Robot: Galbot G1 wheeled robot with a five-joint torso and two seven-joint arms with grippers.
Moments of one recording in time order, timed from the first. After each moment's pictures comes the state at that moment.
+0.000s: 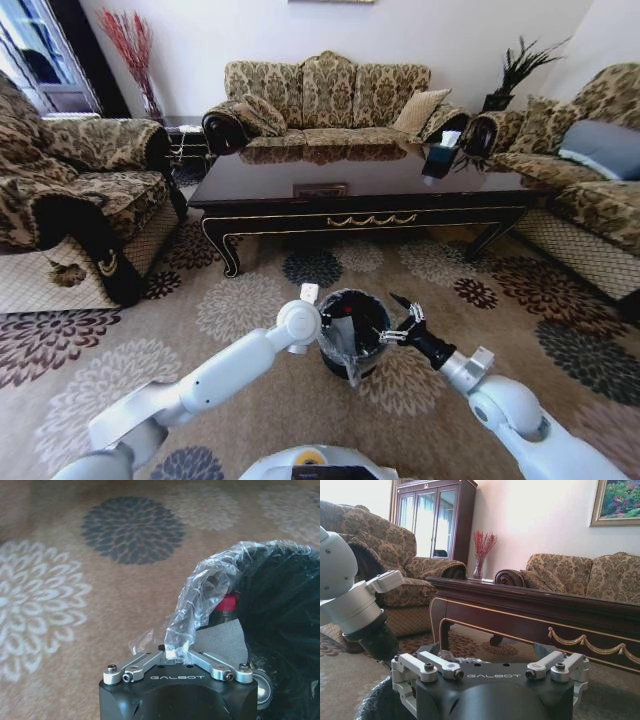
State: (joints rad) left arm 0.52 -1.16 0.39 -1.85 -1.63 0.69 -1.21; right arm -1.62 0.82 0.64 2.10 0.56 0.15 -0.33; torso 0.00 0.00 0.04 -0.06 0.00
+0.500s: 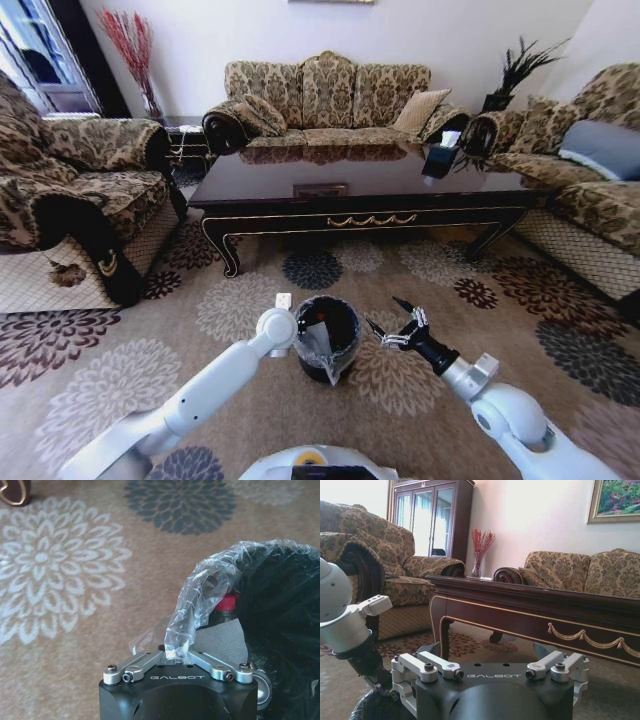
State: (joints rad) left arm 0.66 -1.14 0.28 -1.80 -1.57 0.70 -1.21; right arm -1.66 0.84 0.65 2.11 0.55 0.17 -0.34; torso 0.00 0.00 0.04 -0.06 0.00
